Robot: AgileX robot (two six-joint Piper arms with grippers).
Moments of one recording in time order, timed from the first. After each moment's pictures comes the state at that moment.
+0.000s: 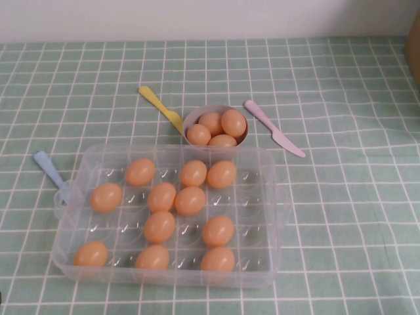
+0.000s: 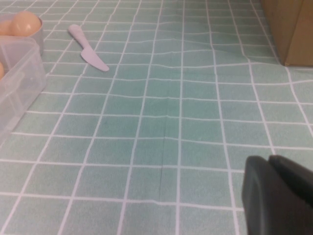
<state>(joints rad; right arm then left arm) -0.03 -0.01 0.03 0.42 0.38 -0.37 -0.09 -0.01 0.03 0.01 0.37 0.17</state>
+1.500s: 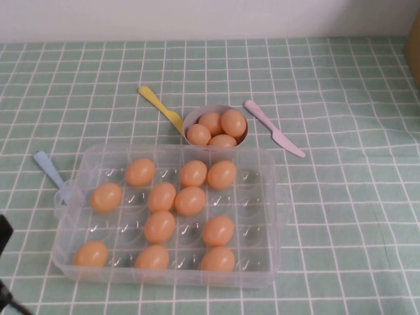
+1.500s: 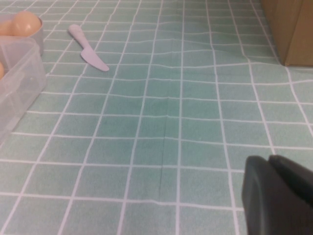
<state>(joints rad) -0.03 -0.01 0.03 0.42 0.38 -0.37 -0.09 0.27 -0.37 -0.56 0.44 0.17</state>
